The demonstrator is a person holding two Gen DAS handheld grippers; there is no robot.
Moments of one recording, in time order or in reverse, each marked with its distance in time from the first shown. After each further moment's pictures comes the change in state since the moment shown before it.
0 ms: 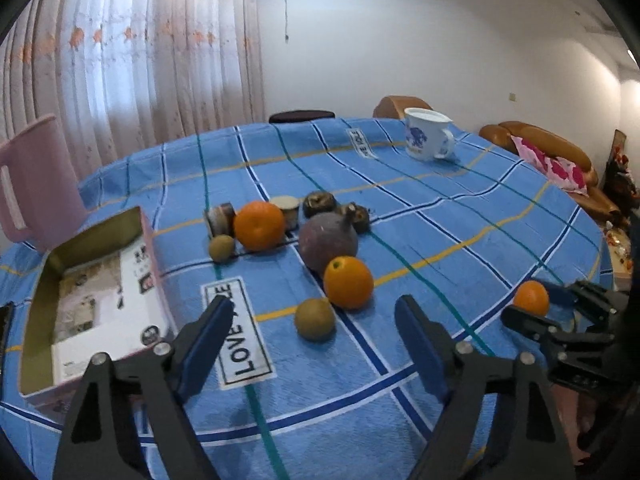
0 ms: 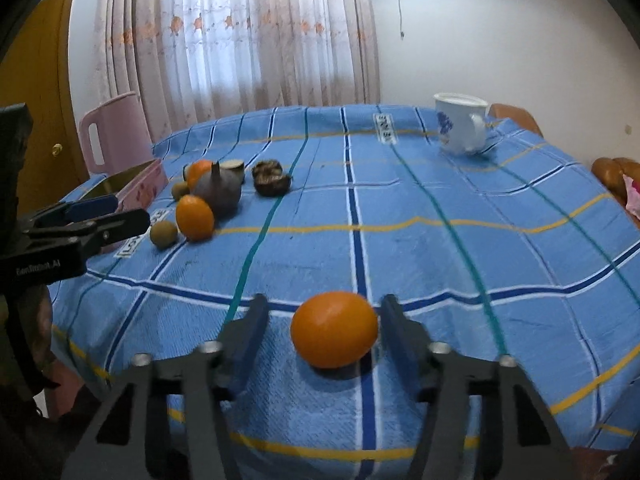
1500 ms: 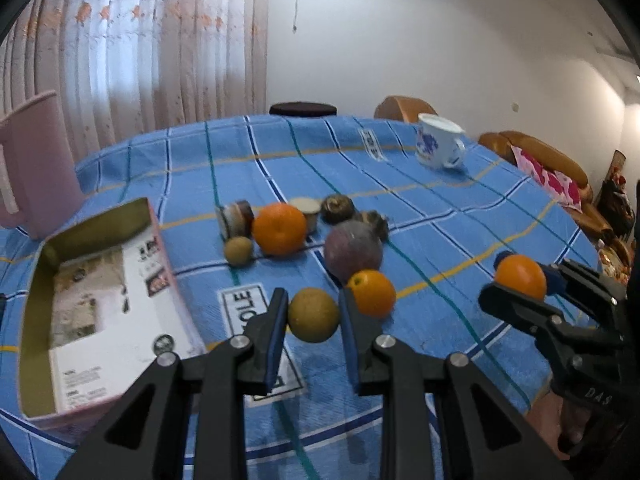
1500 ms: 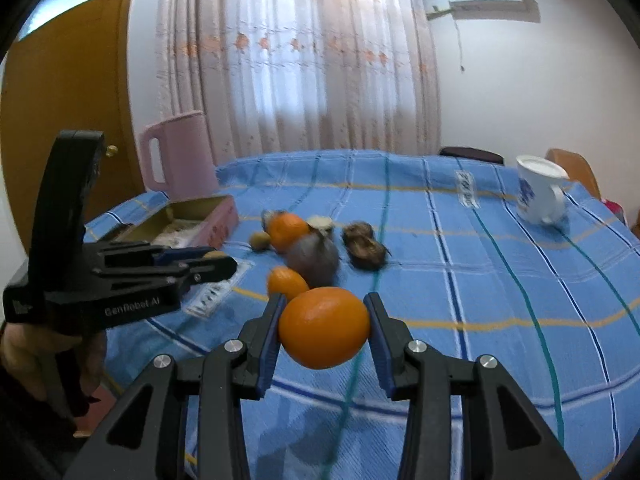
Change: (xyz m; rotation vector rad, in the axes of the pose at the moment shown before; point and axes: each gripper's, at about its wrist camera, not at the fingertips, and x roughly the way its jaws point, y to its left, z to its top) left arm -0.001 0.033 0.013 -0.060 0.014 -0.032; right arm -0.001 0.060 0.053 -0.122 -0.125 0.197
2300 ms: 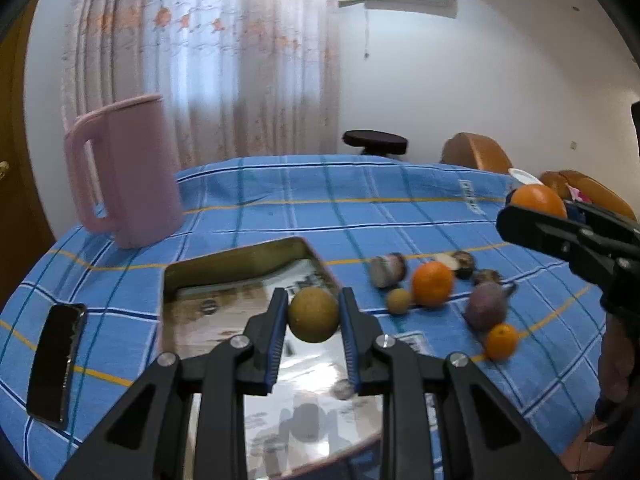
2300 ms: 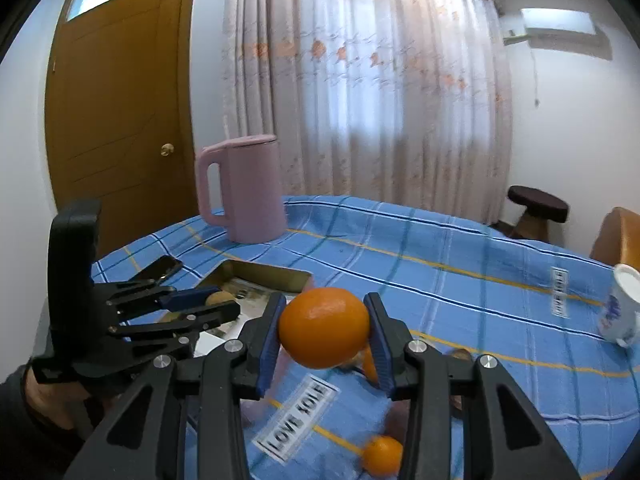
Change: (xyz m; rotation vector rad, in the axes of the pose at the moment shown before) left arm -0.025 0.110 0.022 -0.112 -0.090 0.227; right arm 0.073 0.075 0.111 -0.147 -0.017 0.211
